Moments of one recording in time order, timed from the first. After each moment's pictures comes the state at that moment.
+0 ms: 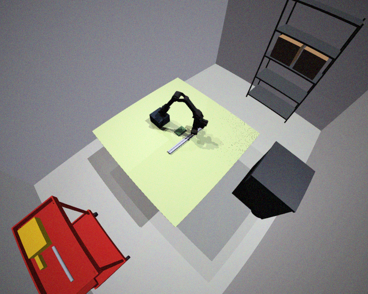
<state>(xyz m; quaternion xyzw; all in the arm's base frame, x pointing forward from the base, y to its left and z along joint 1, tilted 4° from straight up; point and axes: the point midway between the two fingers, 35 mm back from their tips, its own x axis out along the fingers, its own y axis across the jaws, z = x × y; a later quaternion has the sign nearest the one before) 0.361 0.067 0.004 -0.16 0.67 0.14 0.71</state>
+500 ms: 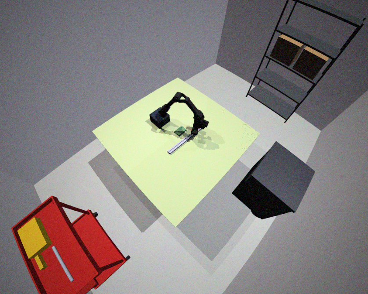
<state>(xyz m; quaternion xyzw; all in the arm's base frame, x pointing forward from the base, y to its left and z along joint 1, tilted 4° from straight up) 0.363 0.066 0.005 -0.15 0.69 0.14 0.69</state>
